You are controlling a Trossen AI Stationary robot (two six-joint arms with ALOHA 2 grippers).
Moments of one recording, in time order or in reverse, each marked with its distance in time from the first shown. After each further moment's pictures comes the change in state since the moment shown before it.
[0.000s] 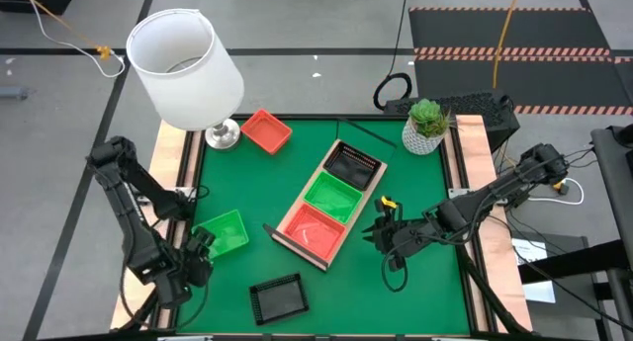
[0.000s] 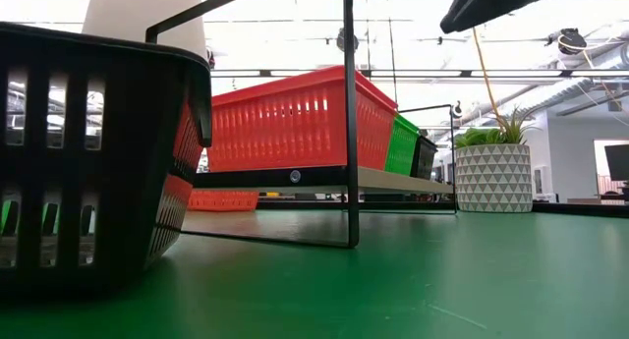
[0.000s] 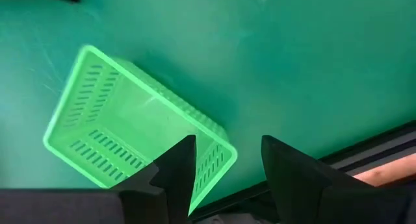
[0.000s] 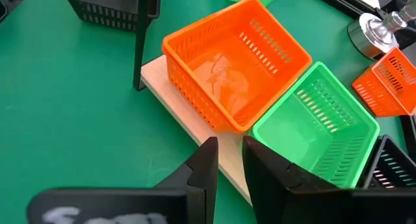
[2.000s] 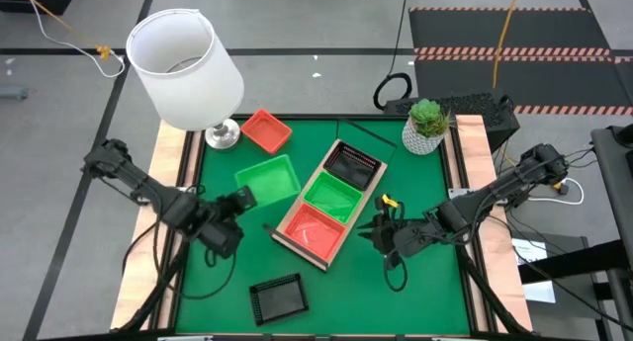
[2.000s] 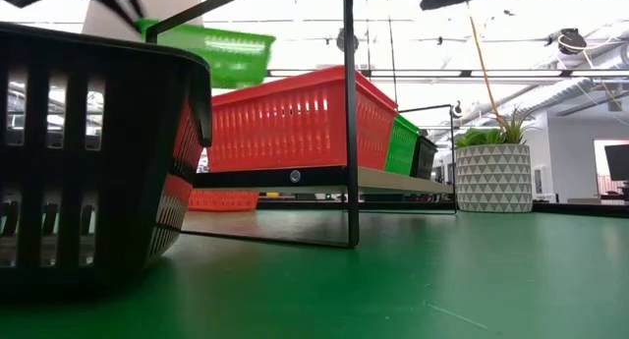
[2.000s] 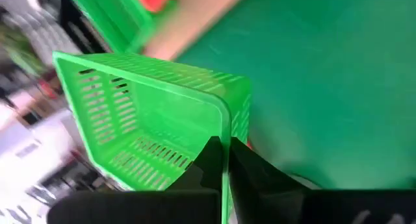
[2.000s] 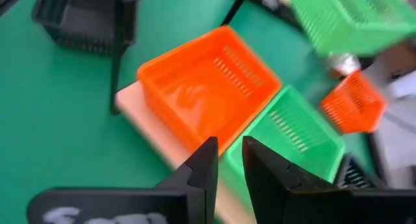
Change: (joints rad) left arm 0.501 -0.029 0.167 -0.105 -0.538 1.191; right arm 0.000 0.000 0.000 0.090 0.090 -0.056
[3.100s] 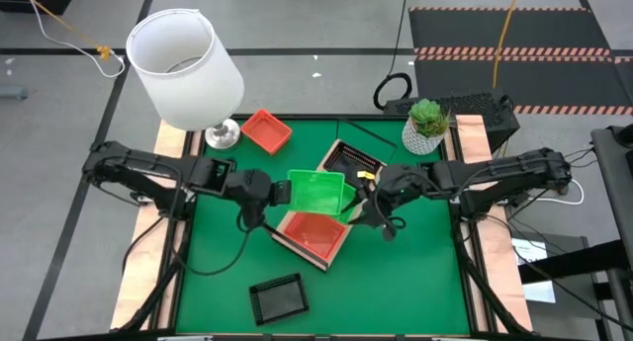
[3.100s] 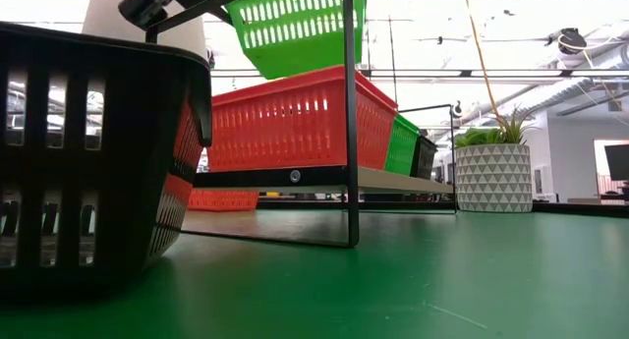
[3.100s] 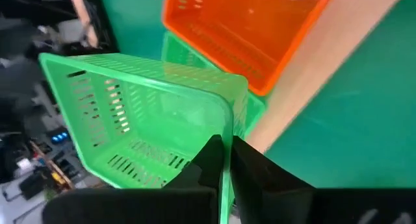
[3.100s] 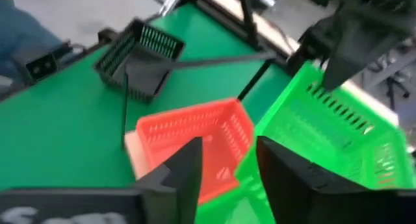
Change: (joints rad) left arm 0.400 0.011 0.015 0.587 0.506 0.935; right arm -0.384 0.000 0.140 0.040 -0.677 -0.409
